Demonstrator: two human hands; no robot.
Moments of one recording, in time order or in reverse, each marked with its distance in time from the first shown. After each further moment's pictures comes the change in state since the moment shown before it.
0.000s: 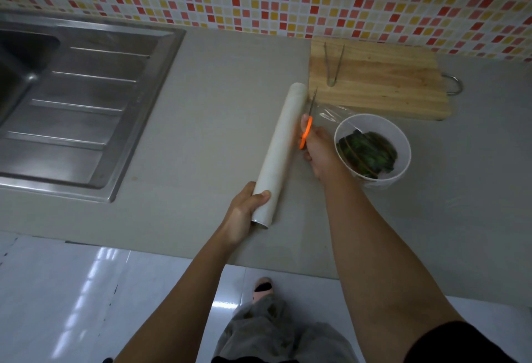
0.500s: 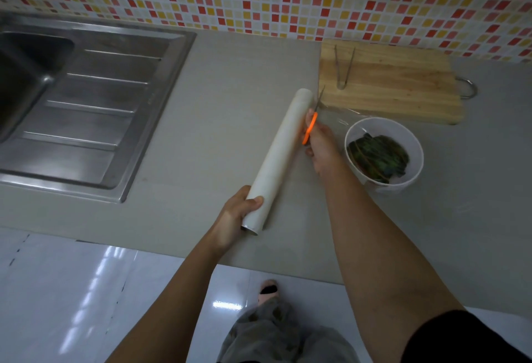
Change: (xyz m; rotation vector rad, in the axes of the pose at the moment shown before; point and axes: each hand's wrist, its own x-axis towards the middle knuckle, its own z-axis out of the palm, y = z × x) left_hand -0.014 0.013 -0.025 0.056 -0.034 -0.005; right_hand 0.011 -0.008 0.019 -0.007 0.014 -0.016
